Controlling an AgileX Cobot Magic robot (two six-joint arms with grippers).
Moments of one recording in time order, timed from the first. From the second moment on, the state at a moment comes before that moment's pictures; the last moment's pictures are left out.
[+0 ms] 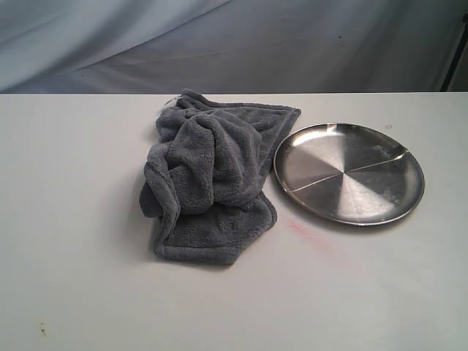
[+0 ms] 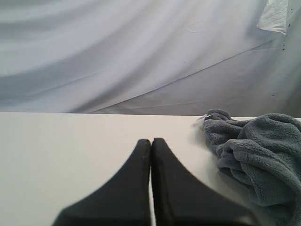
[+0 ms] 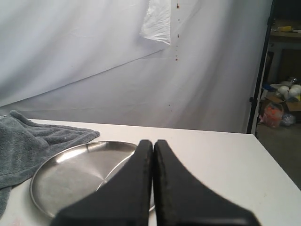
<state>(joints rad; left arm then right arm) -0.03 0.00 0.00 -0.04 0.13 0.01 0.01 0.03 0.00 0.03 0.05 -0.09</state>
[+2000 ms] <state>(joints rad) -0.03 0.00 0.00 -0.04 0.13 0.01 0.74 1.68 -1.21 0.17 1.02 -0.08</state>
